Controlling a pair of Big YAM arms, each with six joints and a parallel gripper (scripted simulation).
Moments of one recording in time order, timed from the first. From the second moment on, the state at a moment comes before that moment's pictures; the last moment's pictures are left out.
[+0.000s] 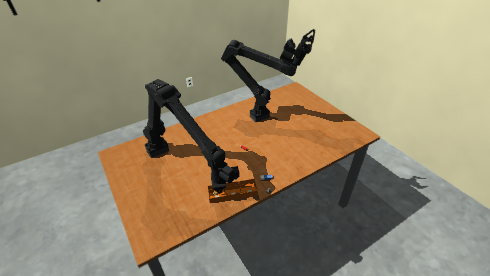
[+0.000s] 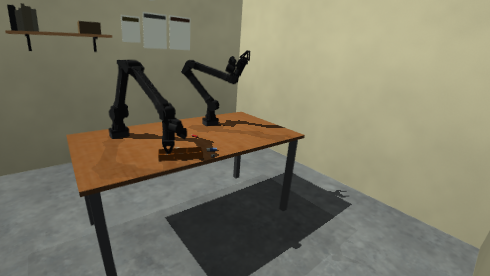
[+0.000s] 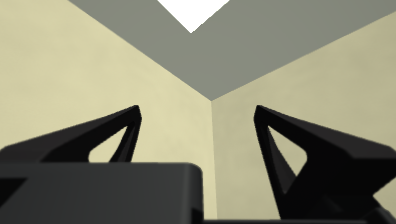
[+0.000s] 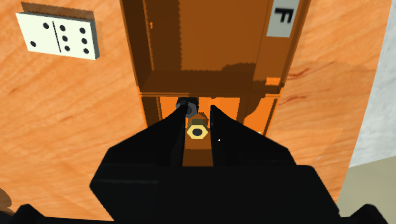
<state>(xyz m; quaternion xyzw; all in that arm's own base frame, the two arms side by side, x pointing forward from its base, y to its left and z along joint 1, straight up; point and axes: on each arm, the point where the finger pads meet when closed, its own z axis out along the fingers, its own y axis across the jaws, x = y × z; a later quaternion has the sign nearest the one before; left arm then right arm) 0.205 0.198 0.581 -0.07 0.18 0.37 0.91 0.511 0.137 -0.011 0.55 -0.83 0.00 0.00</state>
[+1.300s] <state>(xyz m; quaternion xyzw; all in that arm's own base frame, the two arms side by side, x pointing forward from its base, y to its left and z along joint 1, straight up) 0.205 0.198 0.581 -0.07 0.18 0.37 0.91 0.507 0.136 -0.001 0.55 -0.83 0.00 0.00</state>
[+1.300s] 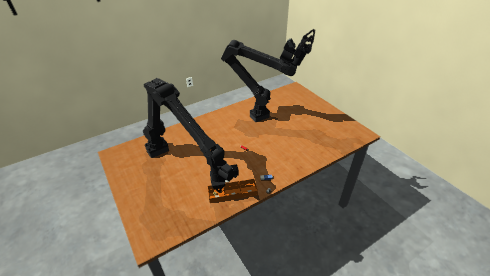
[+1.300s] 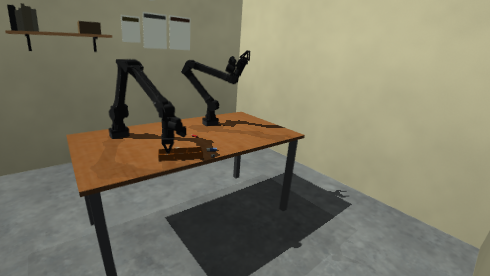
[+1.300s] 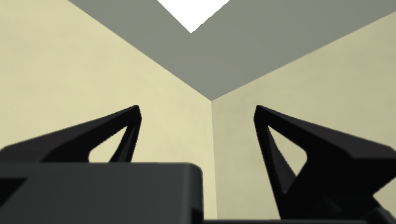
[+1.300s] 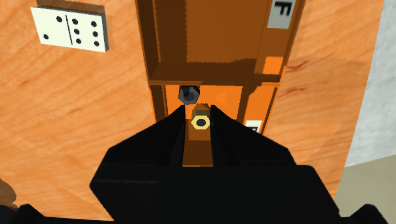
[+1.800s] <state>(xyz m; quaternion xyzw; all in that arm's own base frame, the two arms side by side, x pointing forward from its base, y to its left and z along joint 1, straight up) 0.205 0.198 0.581 -0.07 0.18 0.37 0.91 0.501 0.135 0.012 0.55 -0.83 0.00 0.01</state>
